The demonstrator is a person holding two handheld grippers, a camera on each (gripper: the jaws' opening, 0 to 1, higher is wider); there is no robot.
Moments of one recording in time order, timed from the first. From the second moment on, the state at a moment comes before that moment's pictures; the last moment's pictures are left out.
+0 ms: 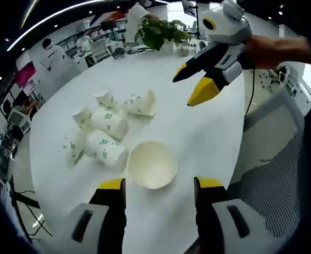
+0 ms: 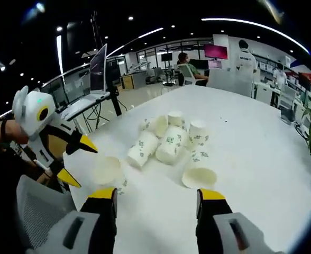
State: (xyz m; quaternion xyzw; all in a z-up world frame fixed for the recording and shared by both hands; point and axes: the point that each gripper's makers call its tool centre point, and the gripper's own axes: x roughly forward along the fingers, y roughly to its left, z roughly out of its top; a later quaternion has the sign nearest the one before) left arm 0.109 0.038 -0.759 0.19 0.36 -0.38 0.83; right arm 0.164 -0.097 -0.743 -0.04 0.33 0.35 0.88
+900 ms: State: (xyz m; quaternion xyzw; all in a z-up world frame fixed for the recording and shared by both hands) left arm 0.106 0.073 -0.761 0.09 0.34 -0.33 0.88; right arm 0.265 -0.089 -0.744 -0.01 0.34 0.29 0.90
